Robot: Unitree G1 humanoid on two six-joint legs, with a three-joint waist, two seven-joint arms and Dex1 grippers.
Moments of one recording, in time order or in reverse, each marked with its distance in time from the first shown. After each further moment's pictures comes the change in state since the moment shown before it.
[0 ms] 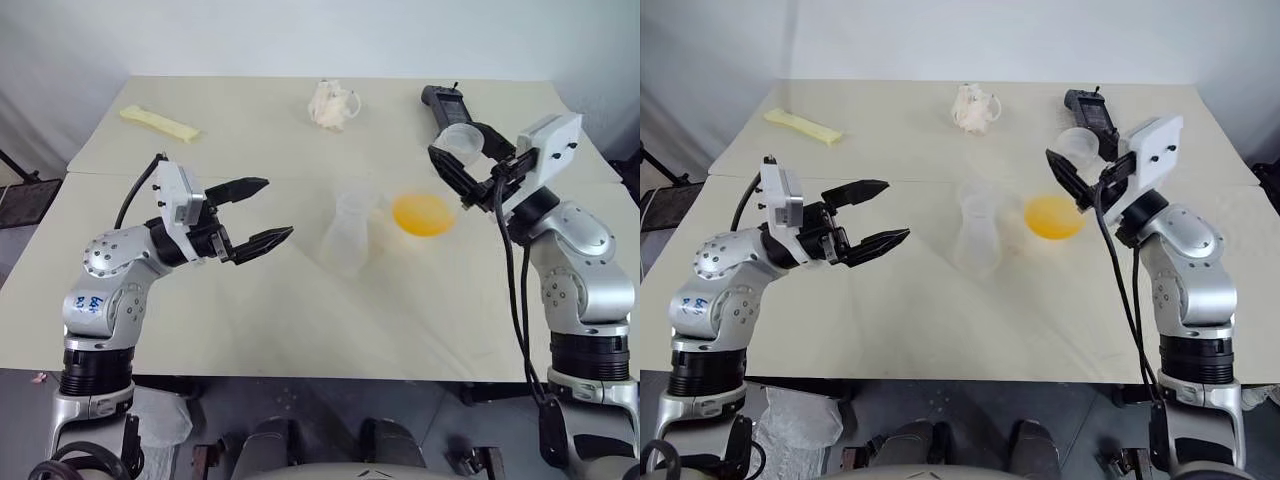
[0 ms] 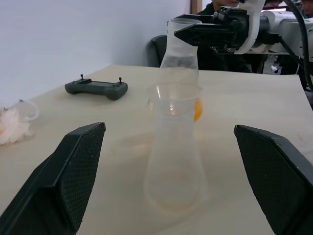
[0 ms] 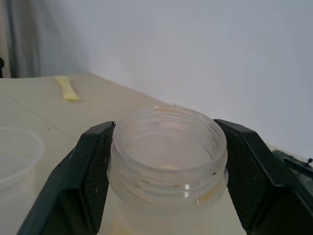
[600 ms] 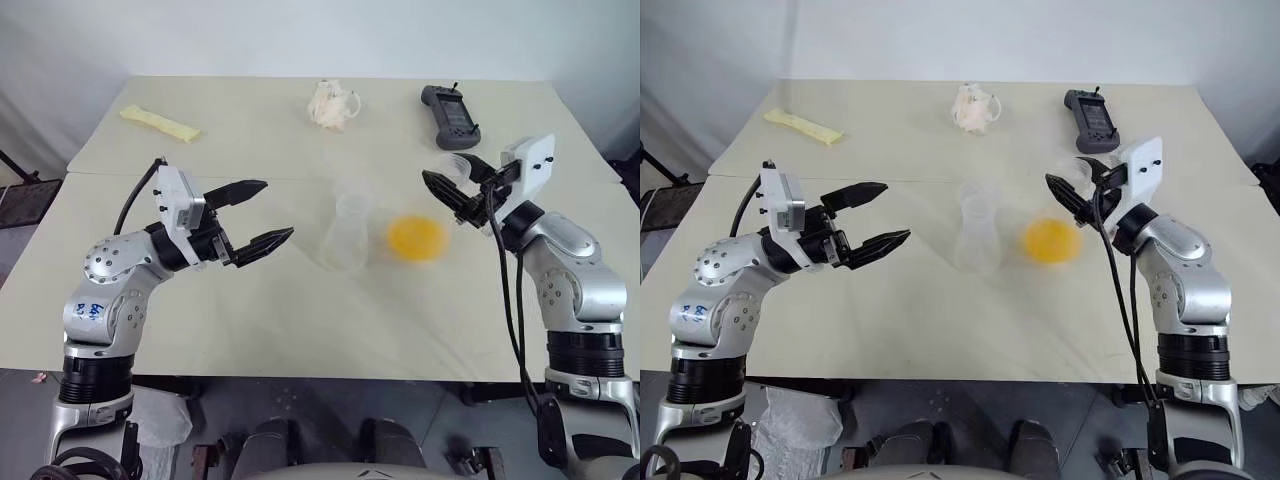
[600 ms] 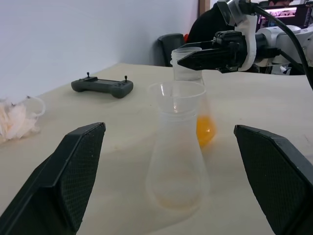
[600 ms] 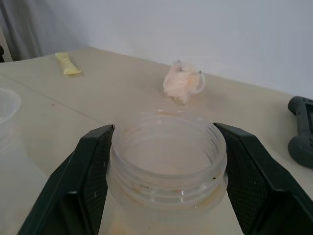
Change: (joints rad) left arm 0.020 -0.002 -0.001 -0.037 -0.001 0.007 0.041; right arm -0.010 0.002 -0.023 0.106 0.032 0.150 0.012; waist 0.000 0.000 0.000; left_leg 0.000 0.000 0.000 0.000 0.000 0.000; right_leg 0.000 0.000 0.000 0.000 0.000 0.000
